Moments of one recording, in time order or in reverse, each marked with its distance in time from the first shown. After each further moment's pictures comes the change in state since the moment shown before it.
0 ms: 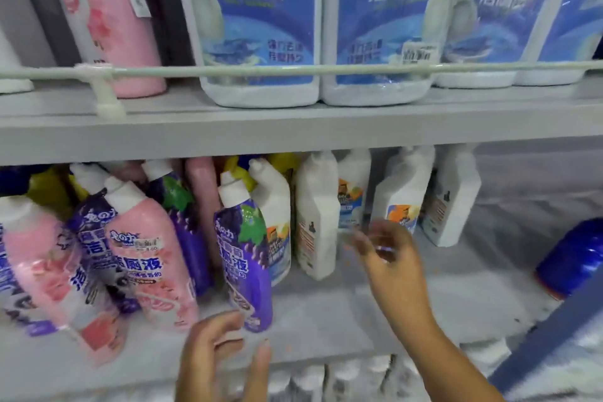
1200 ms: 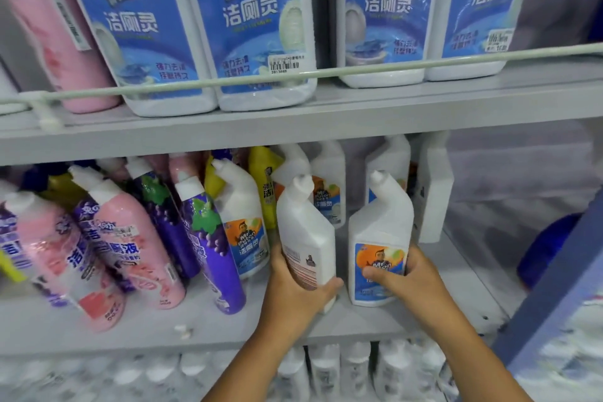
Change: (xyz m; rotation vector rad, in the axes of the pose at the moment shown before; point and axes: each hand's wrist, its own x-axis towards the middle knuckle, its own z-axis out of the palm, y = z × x) left_hand 0.023 -0.010 0.125 0.138 -0.316 -0.326; right_hand 0.024 0.045 -0.109 0.098 -0.382 0.297
